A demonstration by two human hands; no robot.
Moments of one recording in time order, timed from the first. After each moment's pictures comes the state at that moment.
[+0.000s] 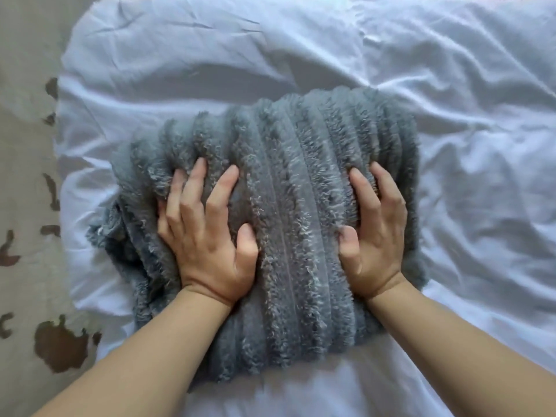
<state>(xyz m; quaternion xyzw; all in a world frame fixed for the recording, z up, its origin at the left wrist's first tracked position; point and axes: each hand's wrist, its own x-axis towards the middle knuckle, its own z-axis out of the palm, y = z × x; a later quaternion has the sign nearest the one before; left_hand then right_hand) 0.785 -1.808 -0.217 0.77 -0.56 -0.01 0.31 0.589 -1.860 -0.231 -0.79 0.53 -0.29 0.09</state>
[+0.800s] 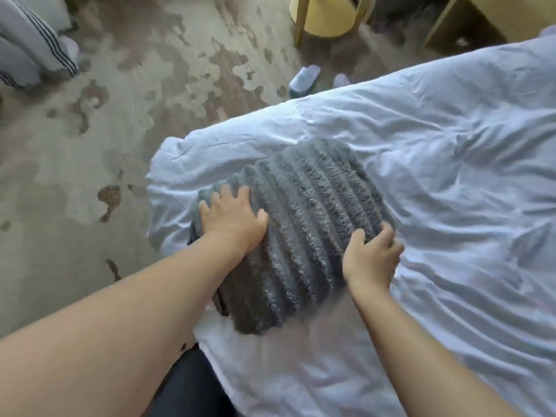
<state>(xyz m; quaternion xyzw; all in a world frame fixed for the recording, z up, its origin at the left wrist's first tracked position) 0.837 -1.857 -0.060 0.73 -0.66 -0.17 -0.09 0.642 -1.792 -0.067 -0.30 0.90 -0.21 0.24</state>
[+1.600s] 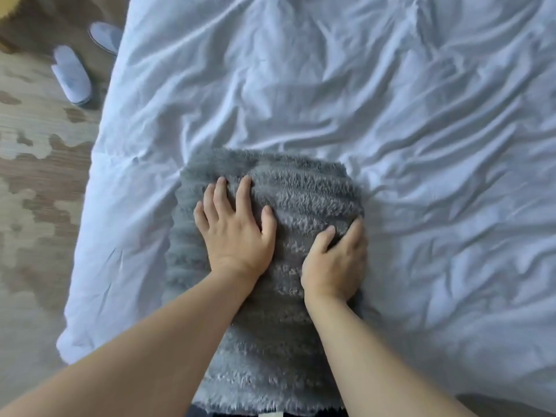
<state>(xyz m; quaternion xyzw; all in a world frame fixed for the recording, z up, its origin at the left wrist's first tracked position) 0.741 -1.953 -0.141 0.36 -0.92 -0.17 -0.05 0.712 -1.836 -0.146 0.15 0.96 -0.21 0.07</state>
